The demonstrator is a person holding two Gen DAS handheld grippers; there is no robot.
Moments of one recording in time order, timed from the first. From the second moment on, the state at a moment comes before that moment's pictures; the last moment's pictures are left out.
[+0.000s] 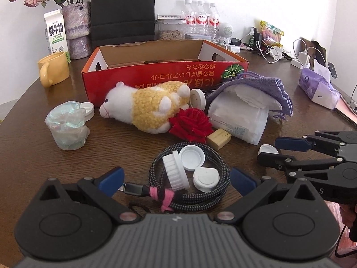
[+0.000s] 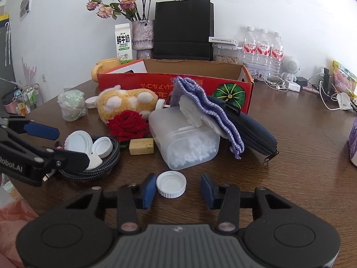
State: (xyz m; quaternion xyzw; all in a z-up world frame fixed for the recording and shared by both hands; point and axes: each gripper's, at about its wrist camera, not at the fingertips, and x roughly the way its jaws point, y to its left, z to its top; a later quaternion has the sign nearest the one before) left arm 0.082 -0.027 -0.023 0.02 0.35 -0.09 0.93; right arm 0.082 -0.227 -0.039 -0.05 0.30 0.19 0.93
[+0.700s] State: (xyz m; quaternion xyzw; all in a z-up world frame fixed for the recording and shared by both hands) left arm 0.119 -0.048 -0.031 0.05 0.44 -0.11 0.89; right arm 0.078 -0.235 -0.045 -0.05 0.27 0.22 0.94
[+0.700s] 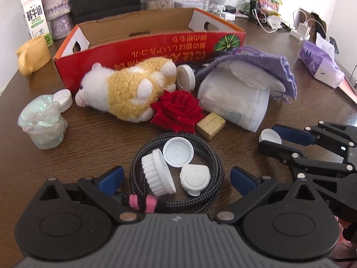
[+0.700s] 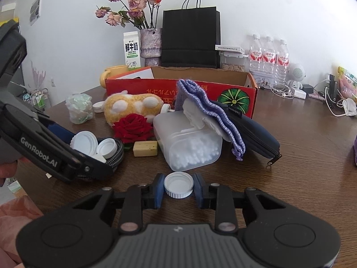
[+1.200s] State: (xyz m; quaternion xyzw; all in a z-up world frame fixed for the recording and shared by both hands) left arm 0.115 -0.052 -0.029 0.04 0.43 -0.08 0.90; right arm 0.078 -0.237 -0.045 -0.04 0.27 0.22 0.94
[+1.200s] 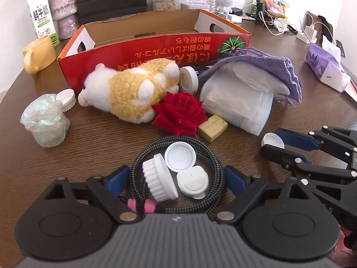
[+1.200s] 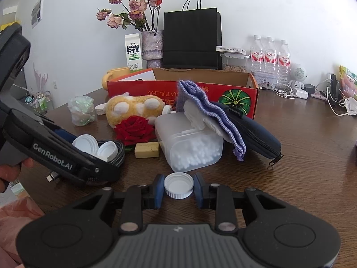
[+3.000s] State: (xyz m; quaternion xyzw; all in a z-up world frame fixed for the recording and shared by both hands) left arm 0.247 -0.017 0.094 -0.03 0.28 -0.04 0.96; right arm 0.239 -0.212 0.076 -0.08 0.16 0.22 0.96
